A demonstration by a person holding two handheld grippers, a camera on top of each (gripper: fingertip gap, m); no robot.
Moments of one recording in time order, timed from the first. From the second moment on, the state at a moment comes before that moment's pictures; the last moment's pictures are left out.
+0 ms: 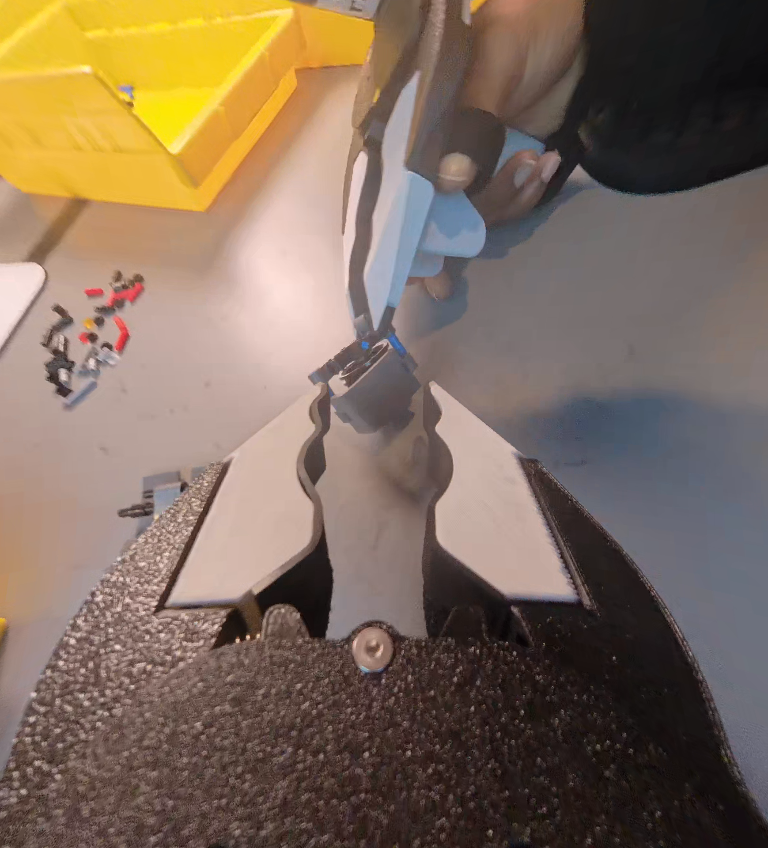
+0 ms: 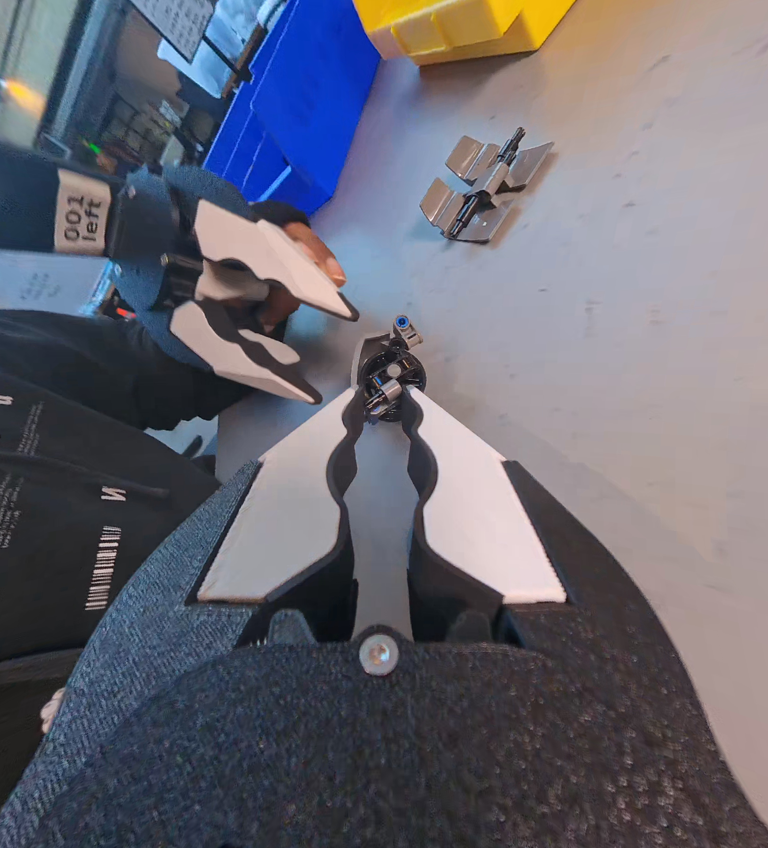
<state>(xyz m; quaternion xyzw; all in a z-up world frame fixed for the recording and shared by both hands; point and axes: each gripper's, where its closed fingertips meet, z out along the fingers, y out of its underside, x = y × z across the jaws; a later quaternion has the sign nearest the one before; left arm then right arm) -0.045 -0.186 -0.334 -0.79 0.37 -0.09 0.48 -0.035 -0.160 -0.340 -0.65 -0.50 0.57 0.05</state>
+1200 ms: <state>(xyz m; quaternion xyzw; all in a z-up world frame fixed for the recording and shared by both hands) -0.031 -0.233 -0.367 -0.76 0.50 -0.19 0.38 -0.006 -0.222 -0.352 -0.31 -0.83 0.39 0.24</state>
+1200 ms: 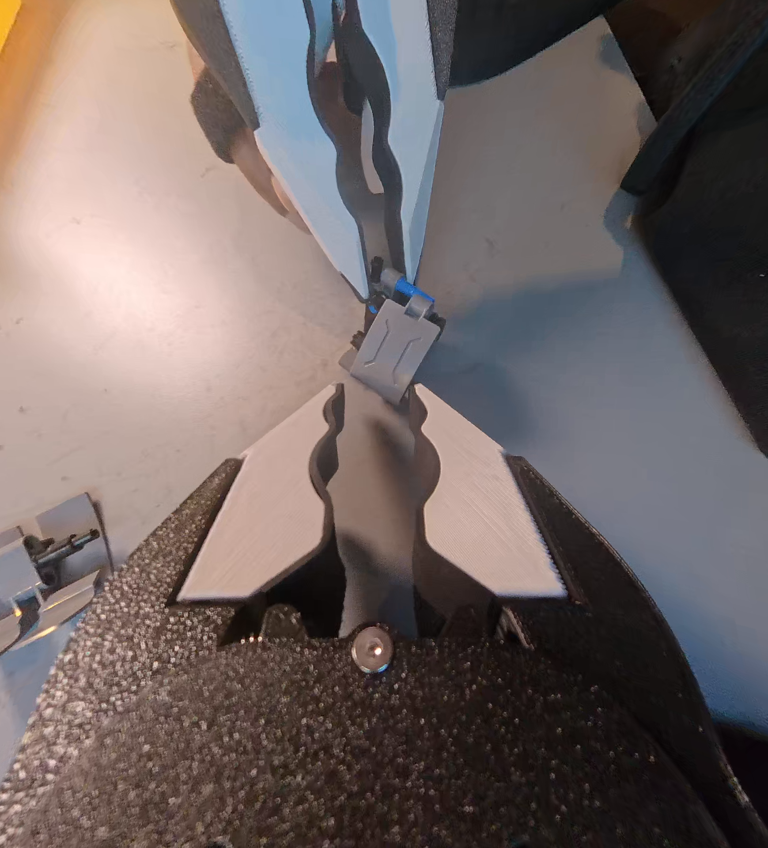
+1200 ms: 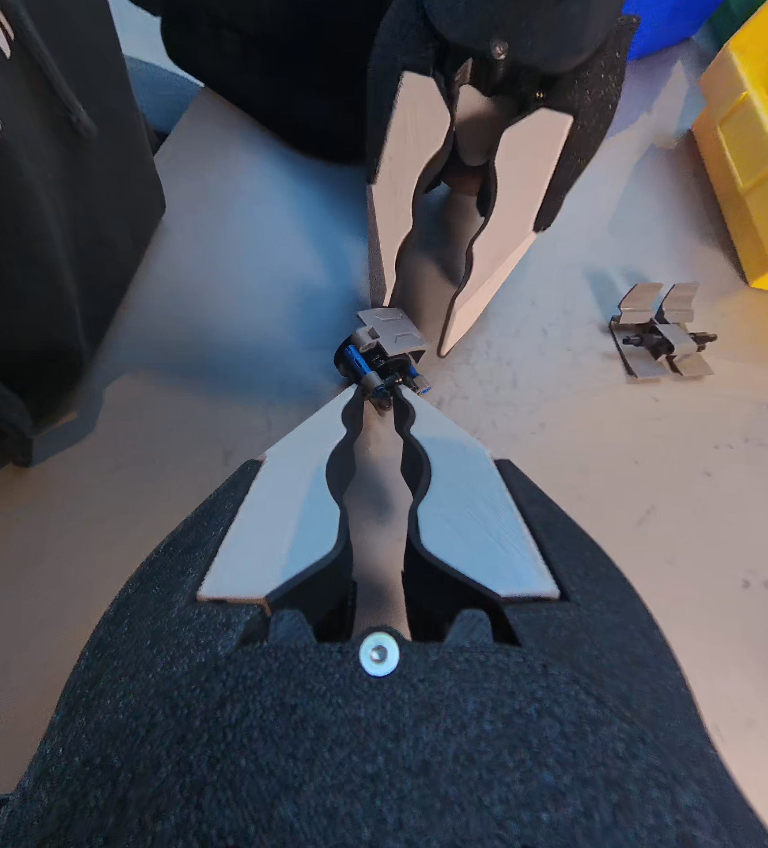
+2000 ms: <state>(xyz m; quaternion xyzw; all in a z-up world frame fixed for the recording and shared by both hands) -0.019 -0.235 -0.339 -0.68 0.55 -0.13 0.47 -0.010 -0.221 -0.349 -0.48 -0.74 0.47 0.09</state>
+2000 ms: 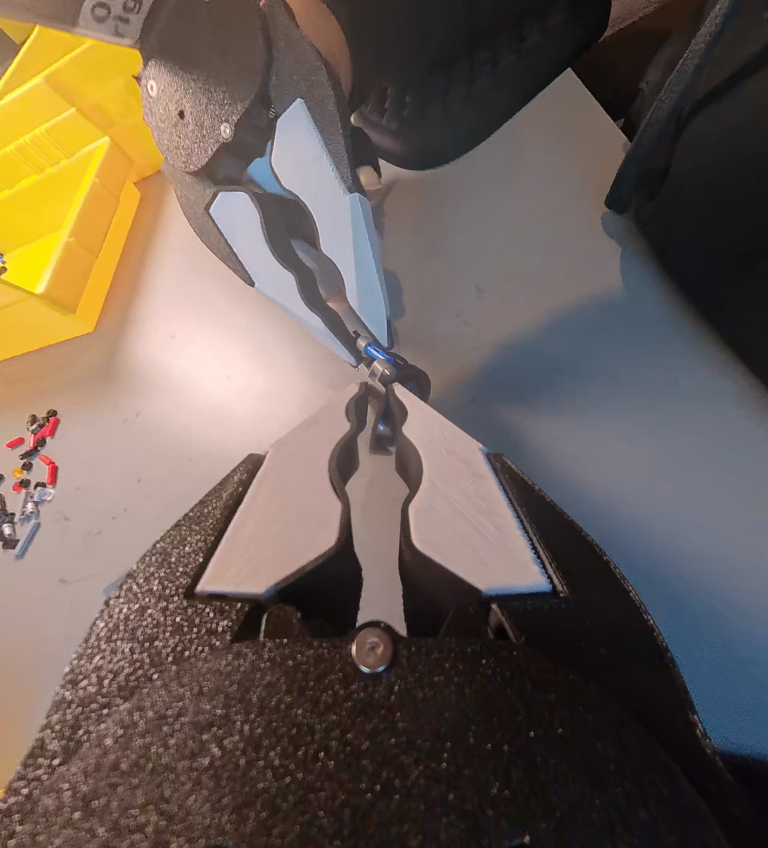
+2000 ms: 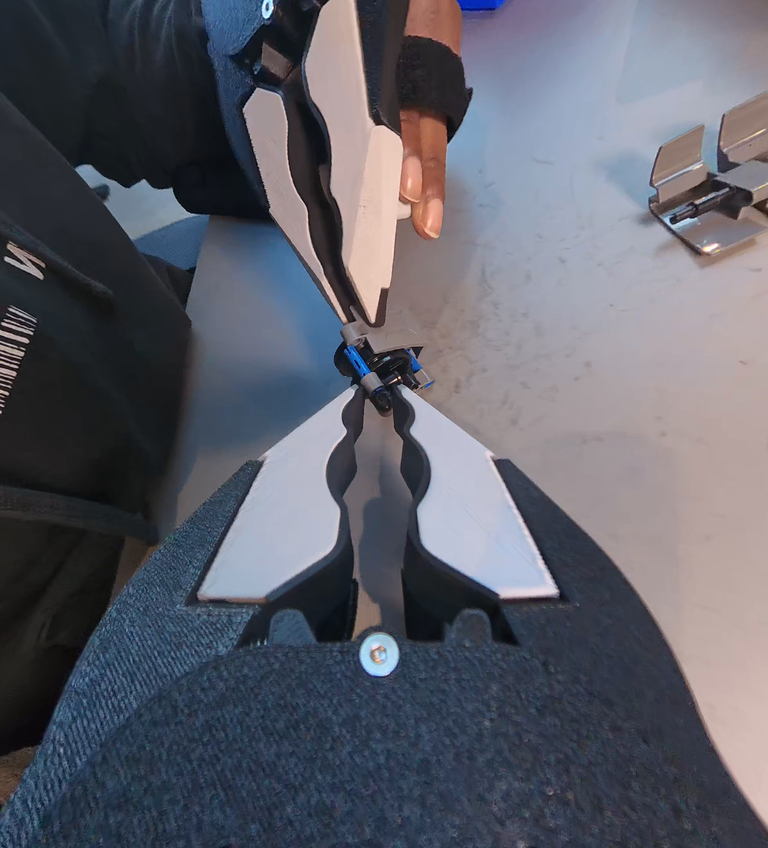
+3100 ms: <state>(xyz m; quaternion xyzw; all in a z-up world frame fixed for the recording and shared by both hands) -0.017 -0.228 -0.341 -0.59 0.65 0.10 0.47 -0.008 -0.216 -0.353 -0.50 -0.76 0.40 0.11</state>
